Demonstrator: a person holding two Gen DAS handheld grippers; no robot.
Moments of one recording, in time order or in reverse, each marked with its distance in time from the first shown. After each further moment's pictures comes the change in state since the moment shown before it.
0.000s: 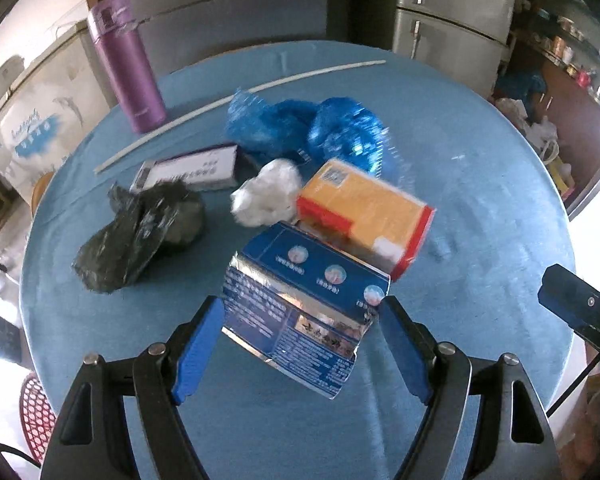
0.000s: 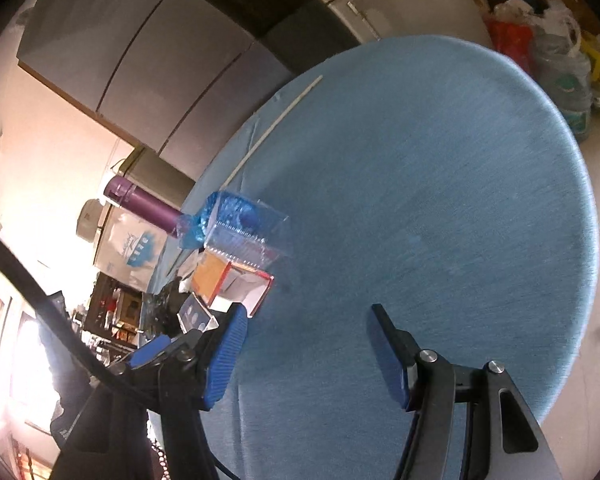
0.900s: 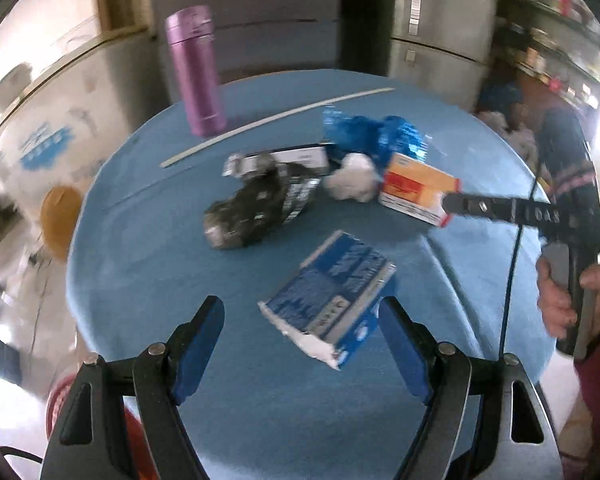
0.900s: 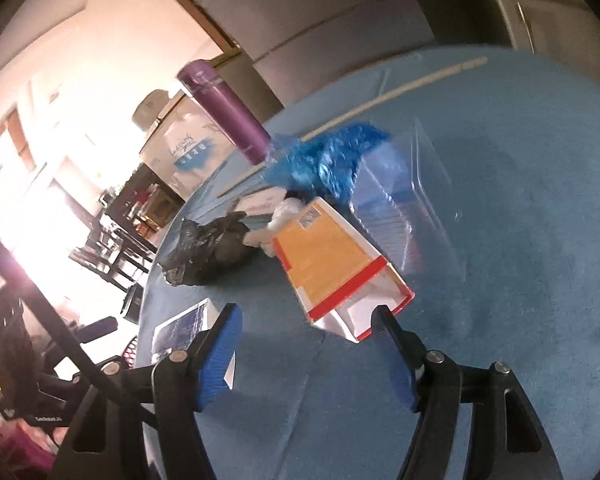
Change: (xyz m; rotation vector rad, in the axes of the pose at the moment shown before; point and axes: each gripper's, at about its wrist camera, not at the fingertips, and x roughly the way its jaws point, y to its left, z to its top) left arm -0.065 0.101 -0.057 0.100 -0.130 -0.069; right arm 0.097 0.096 -0.004 -0.431 0.141 0.118
